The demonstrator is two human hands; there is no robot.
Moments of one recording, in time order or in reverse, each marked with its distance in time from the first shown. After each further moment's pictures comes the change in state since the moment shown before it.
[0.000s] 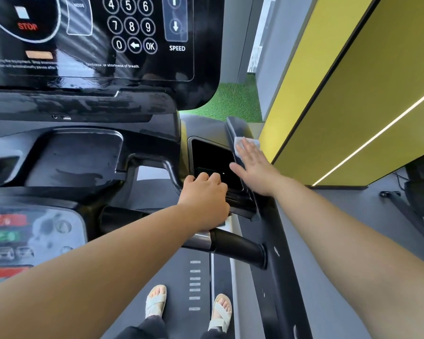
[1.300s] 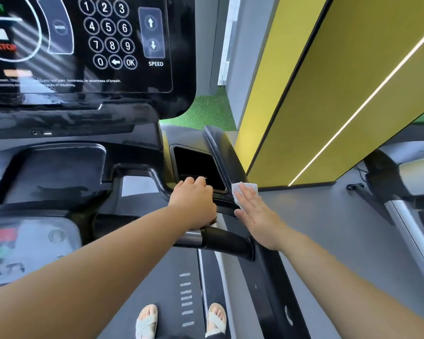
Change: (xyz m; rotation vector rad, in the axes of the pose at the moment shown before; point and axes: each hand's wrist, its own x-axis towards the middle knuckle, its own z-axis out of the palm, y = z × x) left_hand -0.002 0.002 0.002 -0.038 0.001 0.043; right_hand -0.114 -0.002 0.044 0.159 -0.007 0.080
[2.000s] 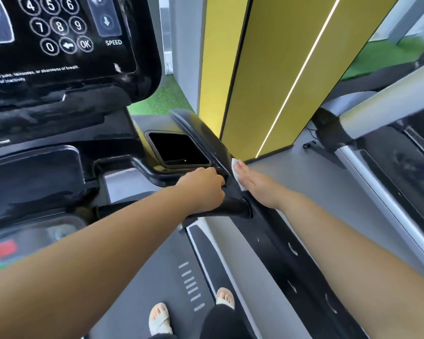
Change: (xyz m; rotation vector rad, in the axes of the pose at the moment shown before) left_hand -0.012 0.007 0.005 0.058 -0.143 0.379; right_hand -0.028 -0.003 0.013 0.346 0.149 0.256
